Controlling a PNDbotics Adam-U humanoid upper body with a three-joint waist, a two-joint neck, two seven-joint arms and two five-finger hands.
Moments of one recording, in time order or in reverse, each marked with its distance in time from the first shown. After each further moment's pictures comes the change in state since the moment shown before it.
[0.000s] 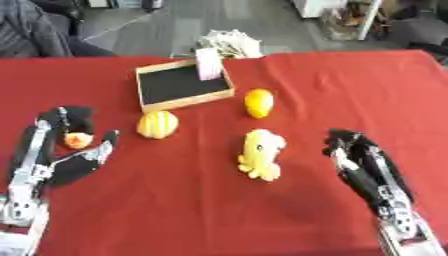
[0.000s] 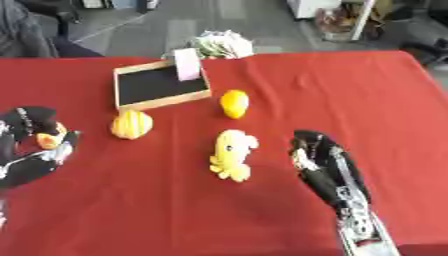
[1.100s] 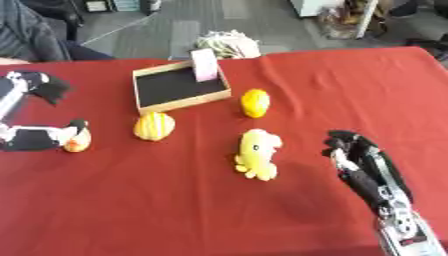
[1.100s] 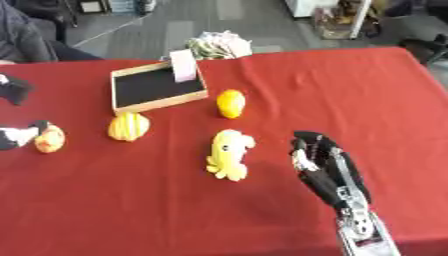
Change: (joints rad) left arm -0.287 0.497 -0.091 0.267 -0.294 -0.066 -0.362; right arm 0.004 -0.014 0.001 0.004 0.004 0.002 0.004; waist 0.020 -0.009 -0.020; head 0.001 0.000
